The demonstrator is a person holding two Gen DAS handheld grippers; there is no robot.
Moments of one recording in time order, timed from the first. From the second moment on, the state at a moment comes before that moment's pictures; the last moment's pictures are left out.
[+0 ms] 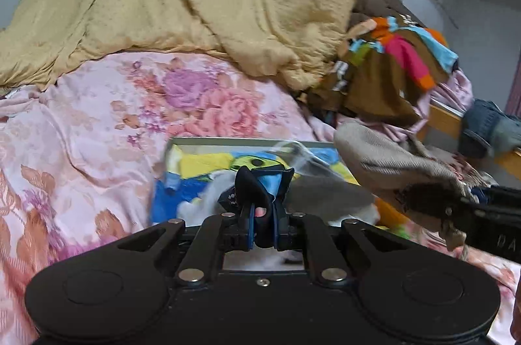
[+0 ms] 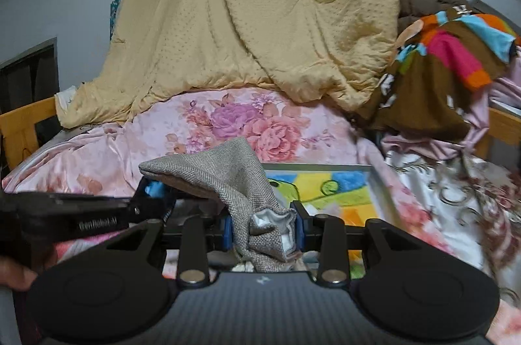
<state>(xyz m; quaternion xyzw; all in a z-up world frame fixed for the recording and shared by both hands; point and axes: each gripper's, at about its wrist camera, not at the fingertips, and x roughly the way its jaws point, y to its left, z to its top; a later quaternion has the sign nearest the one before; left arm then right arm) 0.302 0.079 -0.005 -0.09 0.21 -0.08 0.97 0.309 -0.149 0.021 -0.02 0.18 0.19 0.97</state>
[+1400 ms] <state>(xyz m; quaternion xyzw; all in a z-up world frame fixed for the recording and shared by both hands) 0.403 0.102 -0.059 -0.11 0.30 -0.12 0.94 0.460 -0.058 -0.015 -0.15 0.34 0.23 0.90</state>
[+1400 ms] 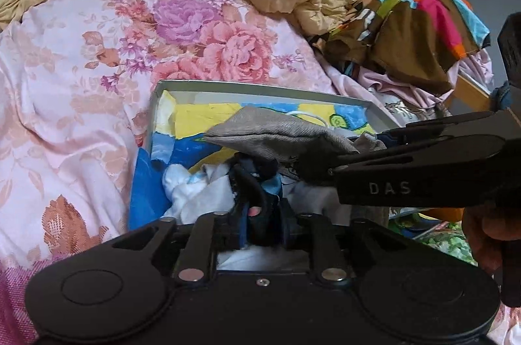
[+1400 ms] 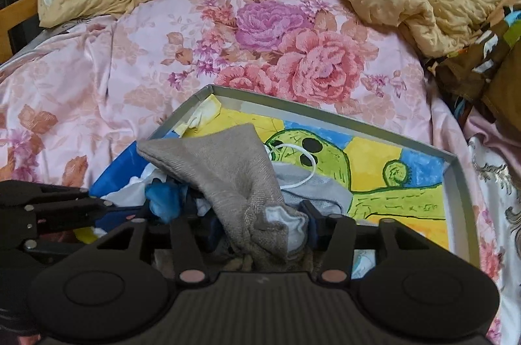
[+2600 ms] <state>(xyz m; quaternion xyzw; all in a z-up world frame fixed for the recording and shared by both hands) 0.301 0.098 0.026 -0.10 0.21 -0.05 0.97 0.361 -0.152 0.065 -0.03 0.24 0.21 0.95</state>
